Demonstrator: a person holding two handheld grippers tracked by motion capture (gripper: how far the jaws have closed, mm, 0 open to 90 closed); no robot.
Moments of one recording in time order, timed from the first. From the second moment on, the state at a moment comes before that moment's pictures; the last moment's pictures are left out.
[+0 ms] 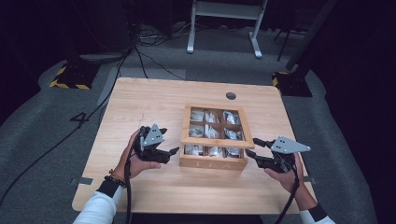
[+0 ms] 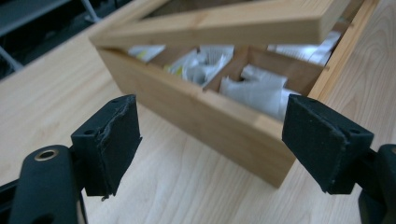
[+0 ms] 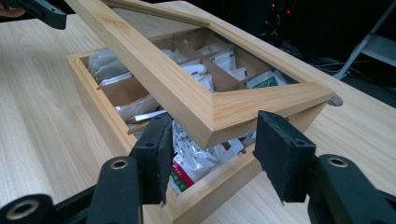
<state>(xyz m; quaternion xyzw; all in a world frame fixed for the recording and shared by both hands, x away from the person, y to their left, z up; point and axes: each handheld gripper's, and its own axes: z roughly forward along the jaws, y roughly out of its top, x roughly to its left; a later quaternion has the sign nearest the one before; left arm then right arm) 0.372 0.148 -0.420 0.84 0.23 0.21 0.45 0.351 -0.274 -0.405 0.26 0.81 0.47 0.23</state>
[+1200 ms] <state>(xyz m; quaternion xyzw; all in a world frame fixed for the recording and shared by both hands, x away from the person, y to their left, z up) 0.391 0.116 -0.376 0.82 0.13 0.26 0.49 0.368 -0.279 -0.375 0.30 0.77 0.51 0.23</state>
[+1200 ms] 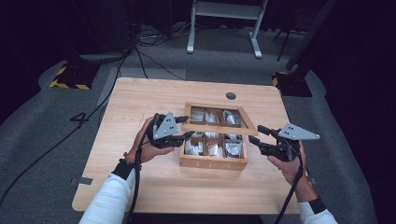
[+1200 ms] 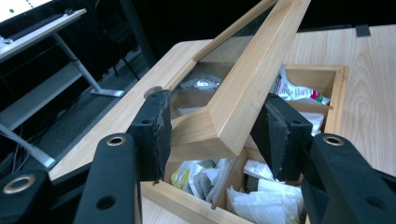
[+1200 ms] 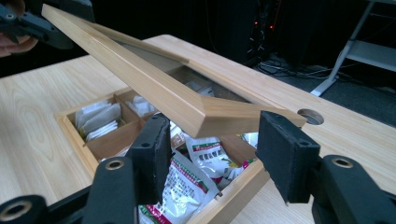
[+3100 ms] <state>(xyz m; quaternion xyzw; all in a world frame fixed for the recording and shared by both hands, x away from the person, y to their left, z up) 0.480 0.123 -0.339 0.75 0.20 0.23 0.59 0.380 -0.294 -0.408 0.33 0.79 0.48 0.20</state>
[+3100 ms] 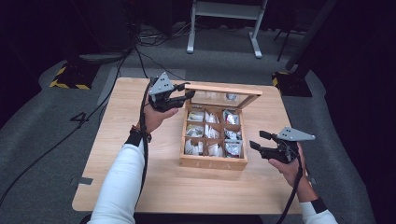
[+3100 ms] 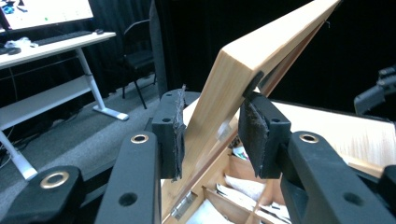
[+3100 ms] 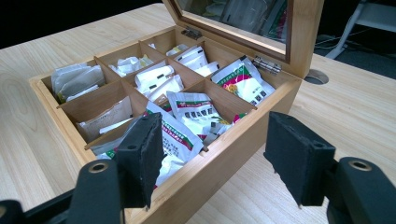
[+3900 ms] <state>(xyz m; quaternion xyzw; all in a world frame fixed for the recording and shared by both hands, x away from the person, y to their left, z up) 0.513 0.118 -0.361 0.75 0.26 0.20 0.58 0.382 -0.291 -0.413 0.32 0.79 0.48 0.20</state>
